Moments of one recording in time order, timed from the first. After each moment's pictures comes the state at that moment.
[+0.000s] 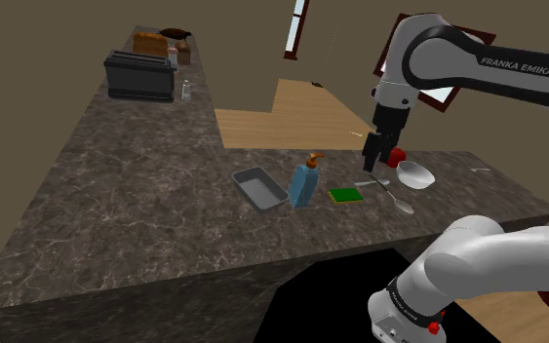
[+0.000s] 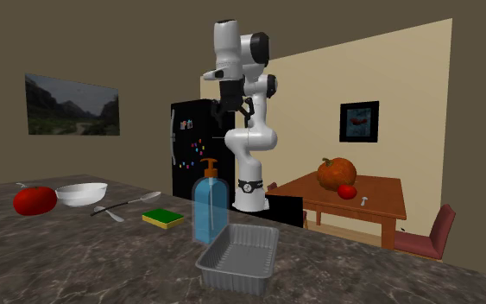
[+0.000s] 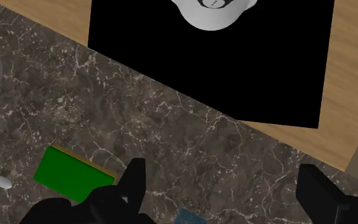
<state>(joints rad) 0.00 -0.74 0.00 -2.43 0.00 1.47 -0.09</state>
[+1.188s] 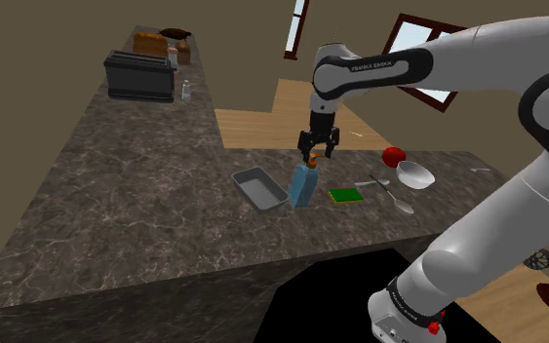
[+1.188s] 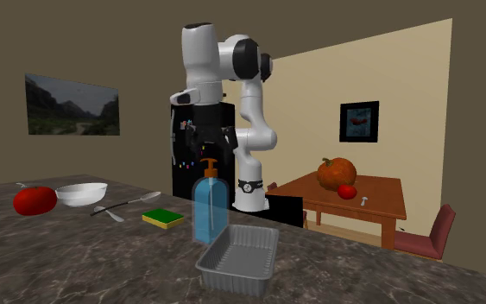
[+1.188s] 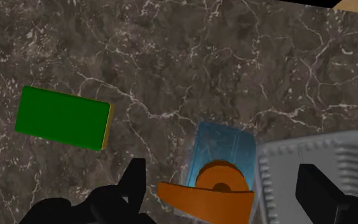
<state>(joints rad) -0.05 -0.08 0.05 -2.13 -0.01 1.78 0.17</state>
